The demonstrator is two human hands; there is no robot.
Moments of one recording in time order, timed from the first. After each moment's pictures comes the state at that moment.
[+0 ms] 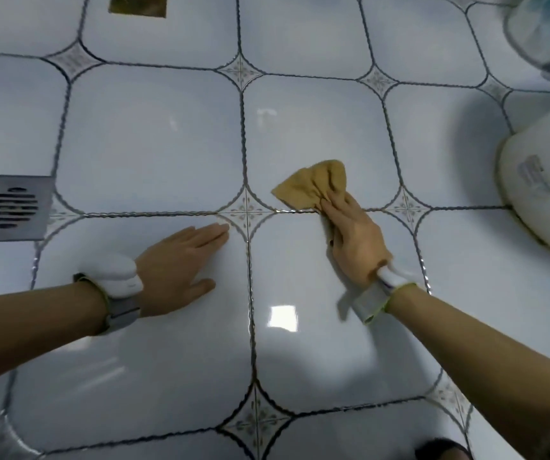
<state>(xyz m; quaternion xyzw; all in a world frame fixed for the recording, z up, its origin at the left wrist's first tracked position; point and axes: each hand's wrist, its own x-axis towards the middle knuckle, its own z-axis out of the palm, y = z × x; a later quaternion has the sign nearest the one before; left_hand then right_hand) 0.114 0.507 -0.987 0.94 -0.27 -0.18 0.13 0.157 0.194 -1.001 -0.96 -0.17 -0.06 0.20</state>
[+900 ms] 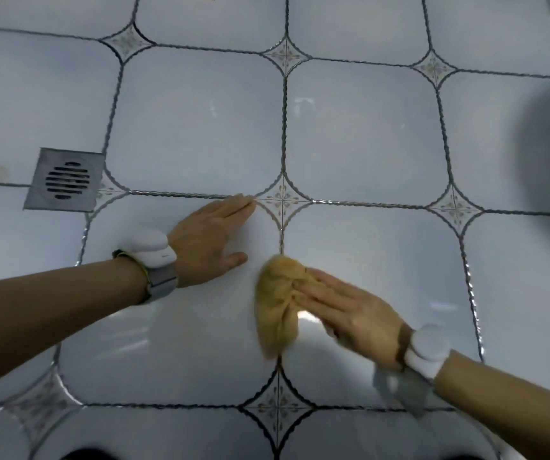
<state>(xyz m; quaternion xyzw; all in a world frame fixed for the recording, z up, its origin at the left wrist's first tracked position) 0.115 0.514 -0.983 0.95 -0.19 -0.16 0.17 0.063 0.213 -1.023 -0.85 -0.49 0.04 0.18</state>
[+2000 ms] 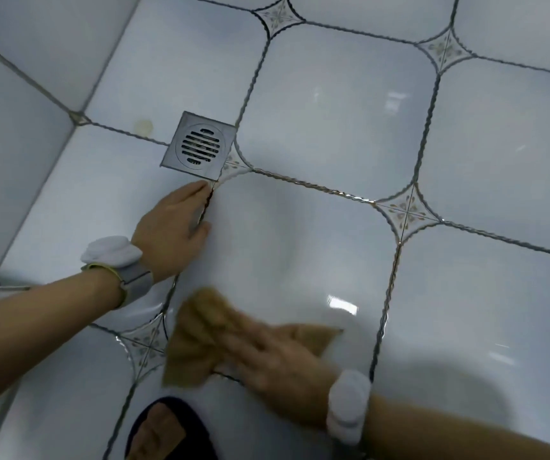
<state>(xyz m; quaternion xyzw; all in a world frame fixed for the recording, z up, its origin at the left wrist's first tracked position) 0.032 0.673 -0.989 0.97 0.13 -0.08 0.18 -0.015 0.416 -1.015 -0.75 -0.63 0.06 0.19</state>
